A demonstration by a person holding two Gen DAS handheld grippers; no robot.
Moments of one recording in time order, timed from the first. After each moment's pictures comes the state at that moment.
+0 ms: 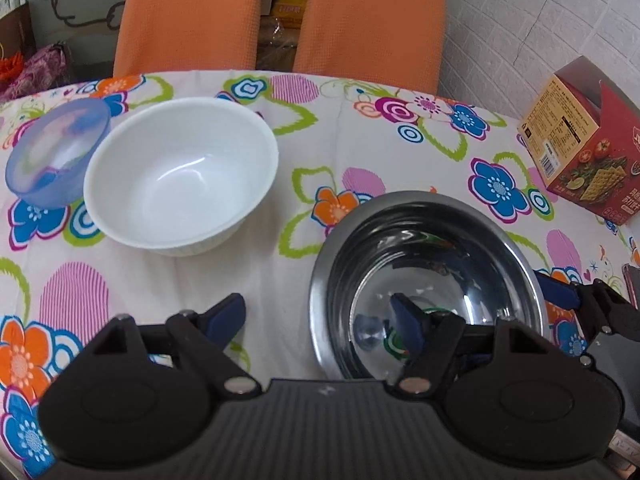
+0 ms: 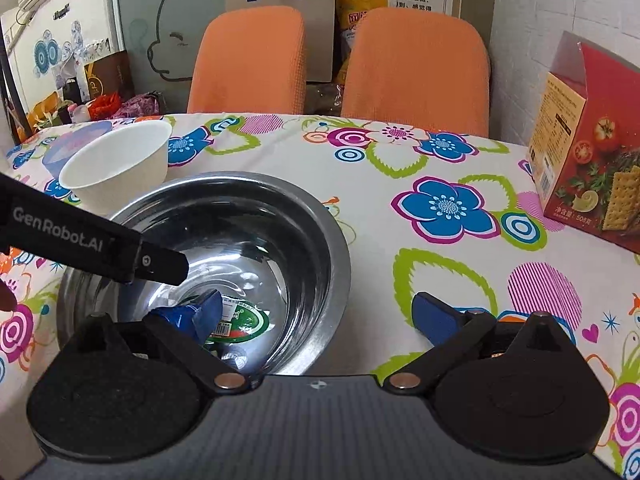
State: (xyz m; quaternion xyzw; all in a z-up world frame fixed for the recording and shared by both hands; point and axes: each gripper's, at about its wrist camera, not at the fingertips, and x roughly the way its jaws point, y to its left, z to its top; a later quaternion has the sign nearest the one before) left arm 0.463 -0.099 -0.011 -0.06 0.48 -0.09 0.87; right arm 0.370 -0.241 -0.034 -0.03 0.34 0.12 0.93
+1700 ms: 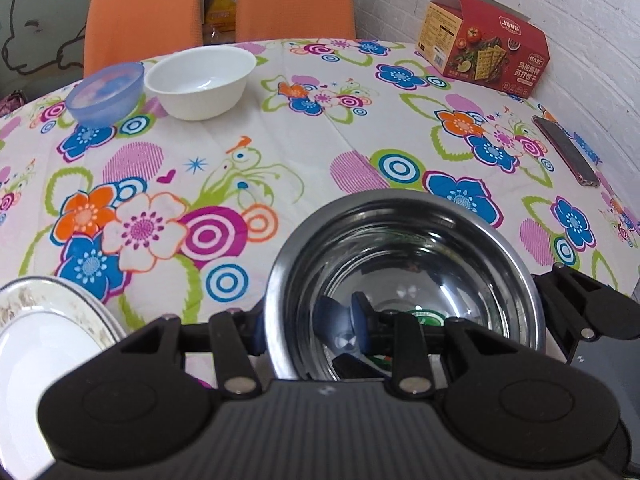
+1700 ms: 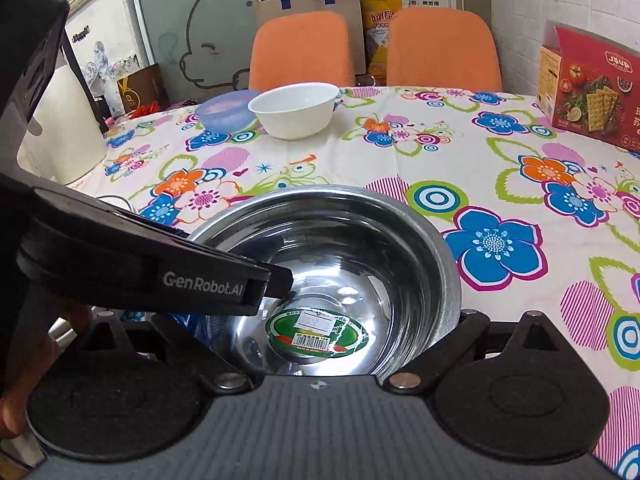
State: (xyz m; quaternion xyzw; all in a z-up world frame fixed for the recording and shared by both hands) left arm 0.284 -0.054 -0.002 0.02 0.47 -0.20 0.86; right arm 0.191 -0.146 -0.022 0.03 0.36 0.12 0.93
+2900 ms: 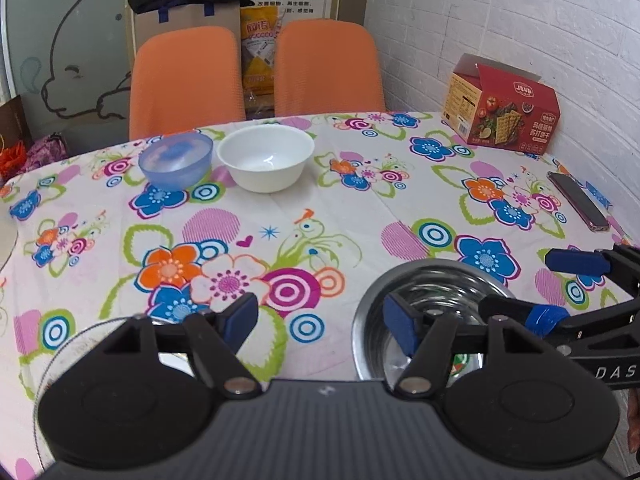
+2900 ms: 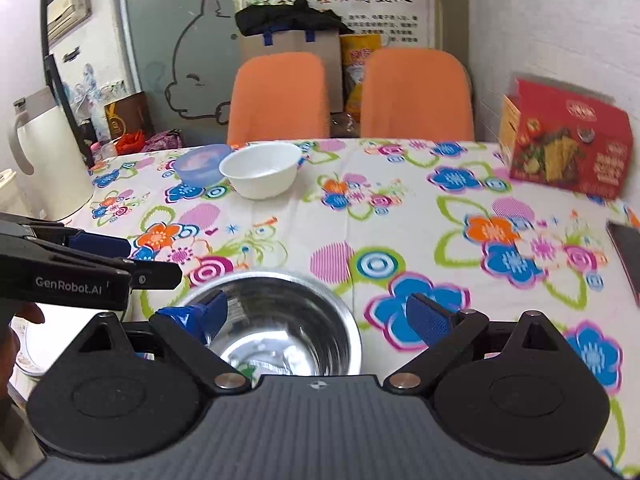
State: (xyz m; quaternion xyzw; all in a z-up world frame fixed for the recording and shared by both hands) left arm 0.265 -0.008 0.046 0.03 0.37 -0.15 0.91; right arm 0.193 -0.176 0.034 0.01 0.31 0.10 0.94
